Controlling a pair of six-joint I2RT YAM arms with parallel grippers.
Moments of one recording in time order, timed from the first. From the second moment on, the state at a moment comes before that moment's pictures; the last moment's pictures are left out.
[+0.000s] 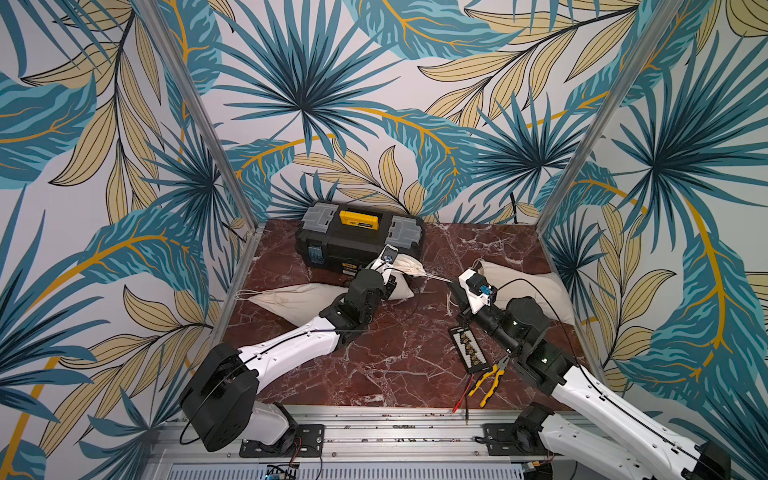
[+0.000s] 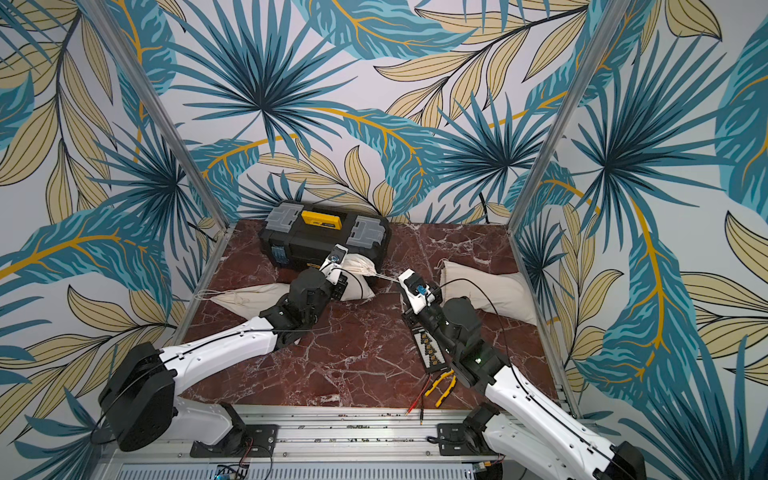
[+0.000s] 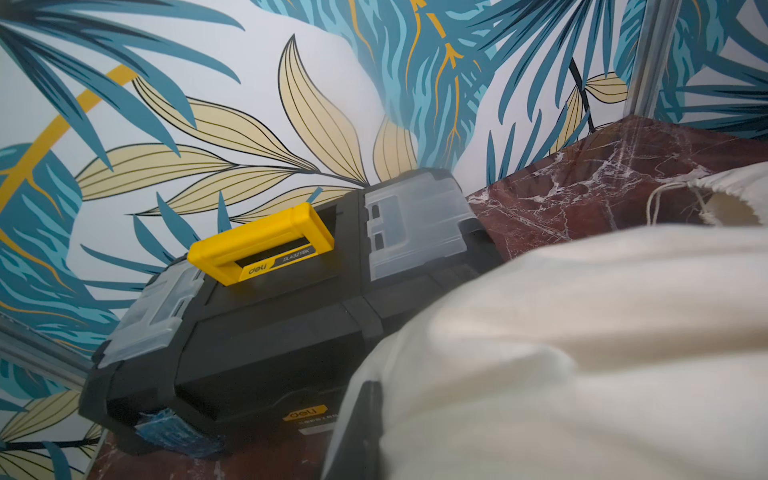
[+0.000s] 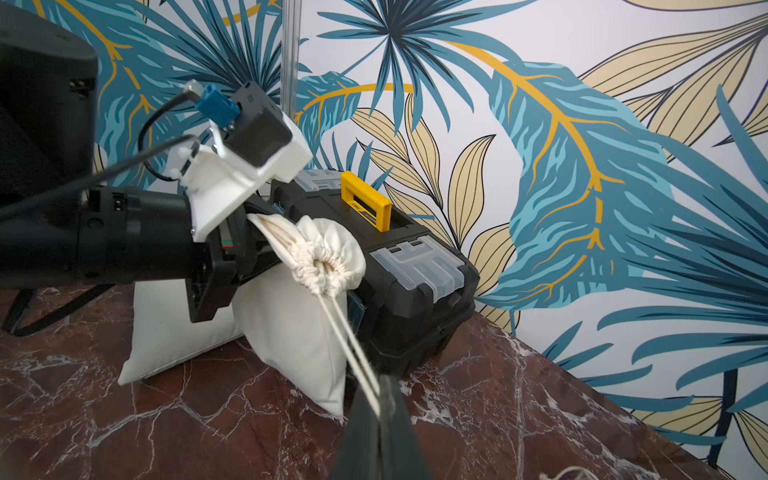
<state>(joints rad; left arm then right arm) -0.70 1.42 0.90 0.27 -0.47 0.17 0.78 0.83 0.65 0.15 0.07 -0.23</state>
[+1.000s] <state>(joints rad) -0.63 1.36 0.95 0.18 0.17 0.17 0.65 1.16 0.82 0.39 -0.23 -0.11</state>
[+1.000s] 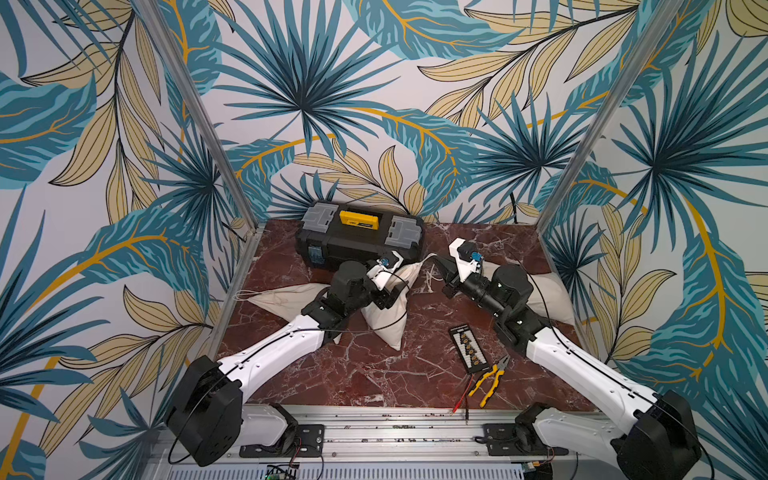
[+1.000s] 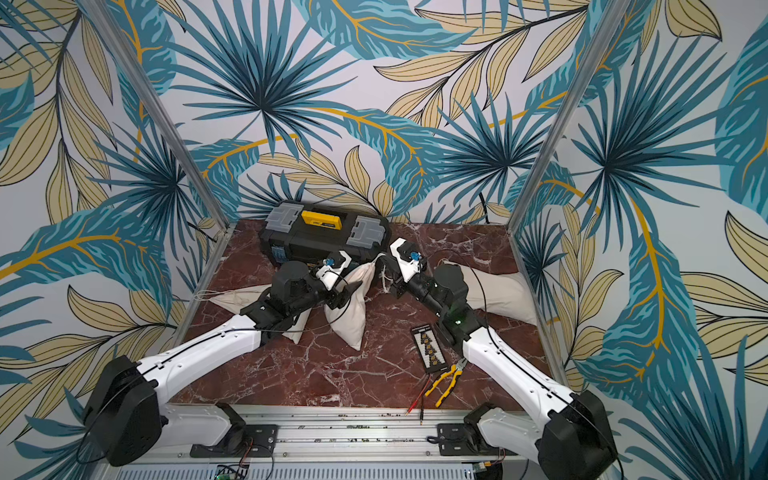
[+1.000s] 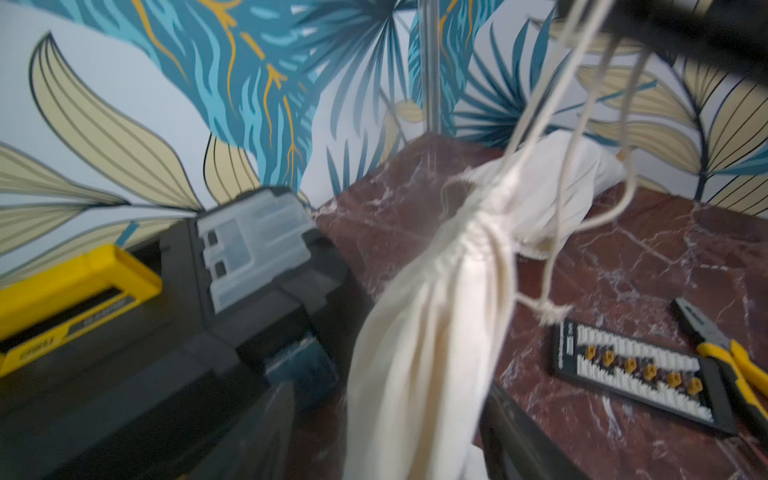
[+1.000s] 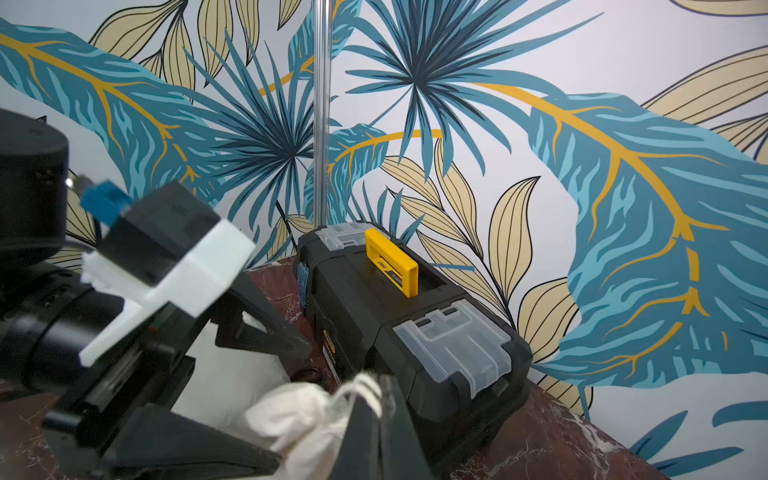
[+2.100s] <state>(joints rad) -0.72 1.51 1.15 0.25 0.40 0.17 0.67 1.05 1.00 -0.11 -0.13 -0.18</state>
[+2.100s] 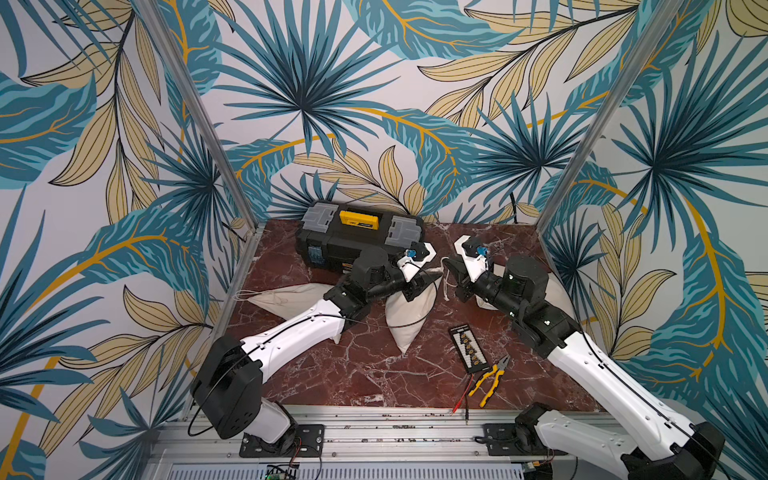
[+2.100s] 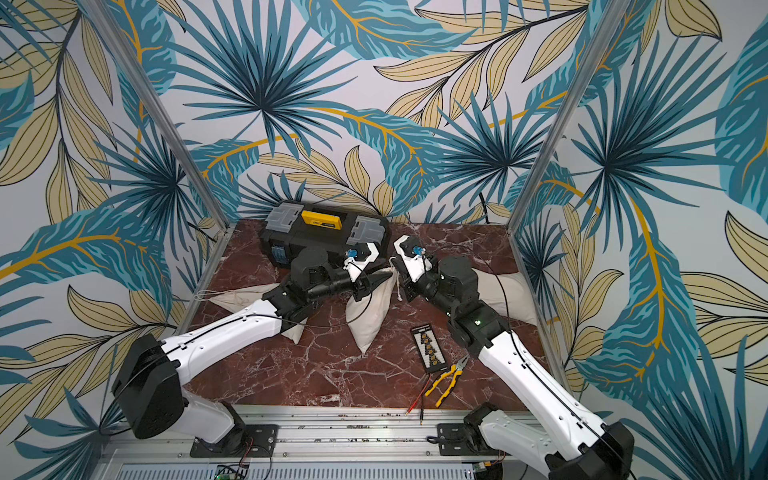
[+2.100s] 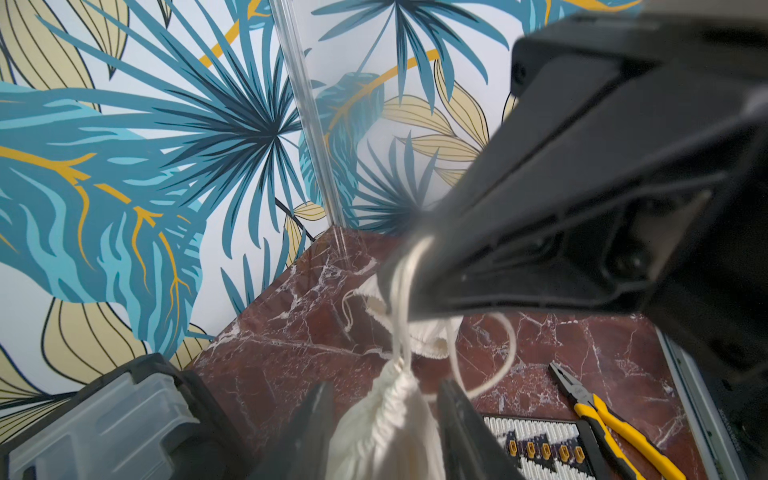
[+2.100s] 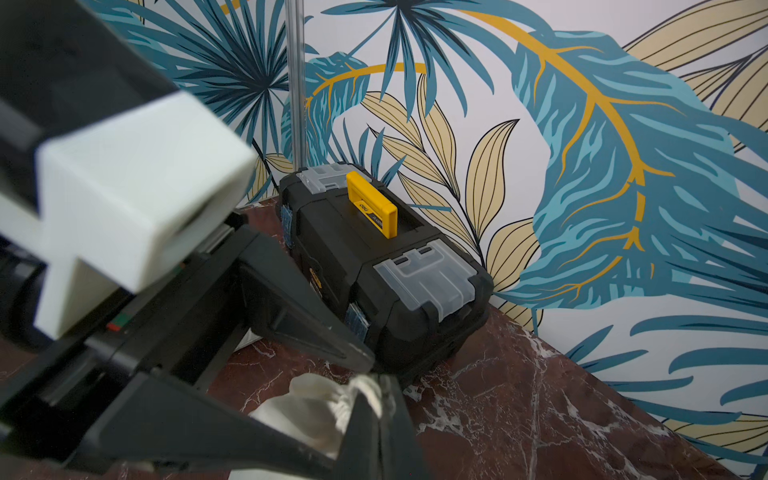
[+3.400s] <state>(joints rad) -0.89 1.62 1.18 0.24 -0.16 0.15 0.71 0.86 0.88 -0.24 0.09 -0.18</state>
